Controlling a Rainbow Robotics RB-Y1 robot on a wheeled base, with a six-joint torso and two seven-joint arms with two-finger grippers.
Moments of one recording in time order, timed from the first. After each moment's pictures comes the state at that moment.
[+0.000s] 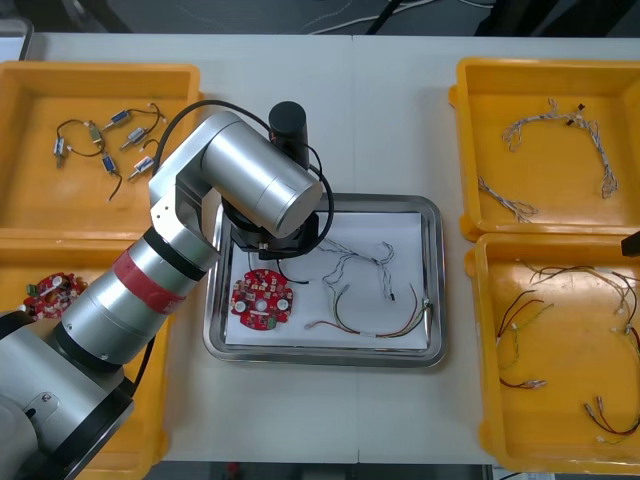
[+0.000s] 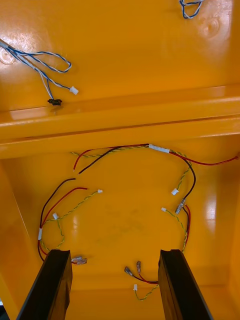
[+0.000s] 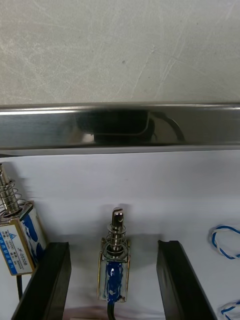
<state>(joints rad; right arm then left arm) -0.27 -0.87 -0.29 -2.03 -0.95 1.92 1.16 -0.72 0.23 -0.49 -1.54 0.29 1.65 -0.88</state>
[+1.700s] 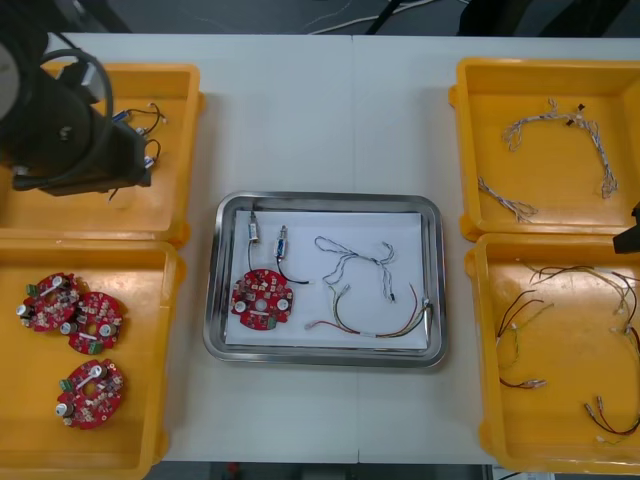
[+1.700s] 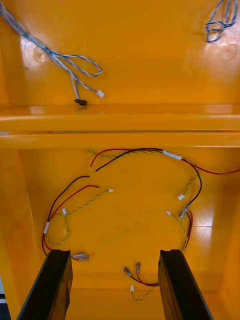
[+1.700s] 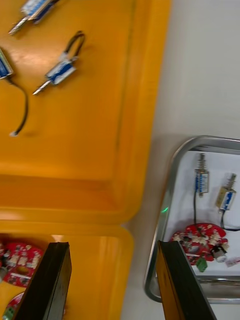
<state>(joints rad) -0.27 -0.89 -0.25 -2.13 -0.98 1.92 1.16 -0.62 0.73 -0.03 -2.01 0.80 1.91 -0.88</state>
